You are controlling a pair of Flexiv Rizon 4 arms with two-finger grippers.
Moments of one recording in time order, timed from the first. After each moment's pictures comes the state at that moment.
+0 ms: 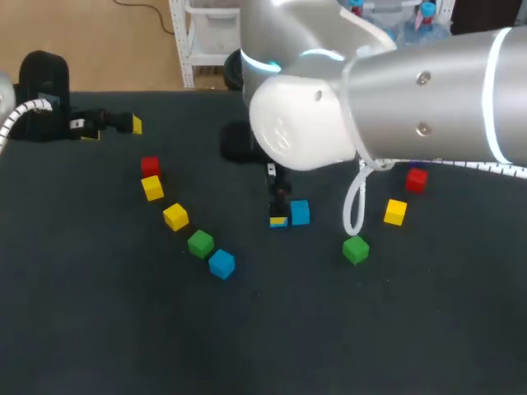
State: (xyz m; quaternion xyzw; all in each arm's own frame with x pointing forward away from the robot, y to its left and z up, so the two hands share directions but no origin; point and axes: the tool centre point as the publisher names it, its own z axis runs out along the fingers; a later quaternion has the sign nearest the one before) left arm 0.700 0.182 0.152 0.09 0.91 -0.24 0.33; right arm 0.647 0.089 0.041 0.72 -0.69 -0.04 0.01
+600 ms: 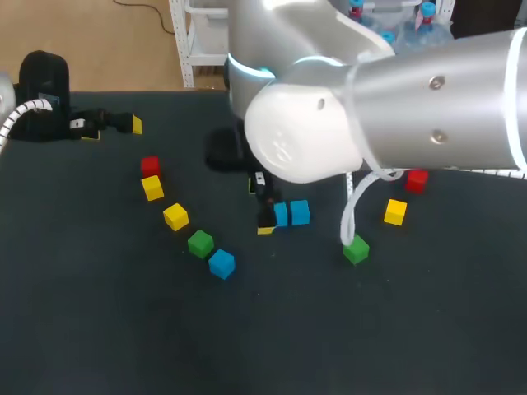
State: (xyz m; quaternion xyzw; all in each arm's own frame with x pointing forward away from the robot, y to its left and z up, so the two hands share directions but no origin) left arm 0.700 0.182 0.152 0.09 0.91 -0.24 0.33; right arm 0.614 0.115 0.063 0.75 -0.66 -0.05 -0.01
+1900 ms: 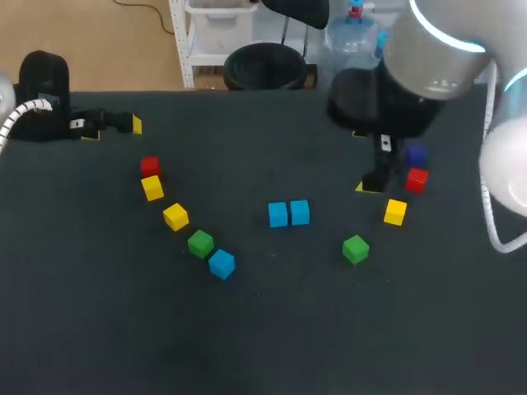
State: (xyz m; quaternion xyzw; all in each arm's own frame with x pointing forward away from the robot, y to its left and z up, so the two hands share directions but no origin) left arm 0.700 0.182 0.152 0.09 0.91 -0.24 0.33; right arm 0.605 -0.029 0.173 0.68 -0.71 0.03 -0.16
